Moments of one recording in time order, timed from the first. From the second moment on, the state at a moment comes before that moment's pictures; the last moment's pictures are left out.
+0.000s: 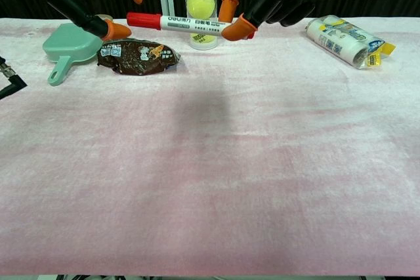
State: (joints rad) left arm -0.66 -1.30 -0.23 -2.06 1.13 1.18 0.38; right arm 1.17 -1.23 0.40 -2.20 -0.10 1.16 -0.47
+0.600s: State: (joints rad) left arm -0.66 -1.31 -0.23 -2.06 1.12 1.19 0.37; right arm 1.16 -1.21 0.39 -2.20 -0.12 1.15 -0.44
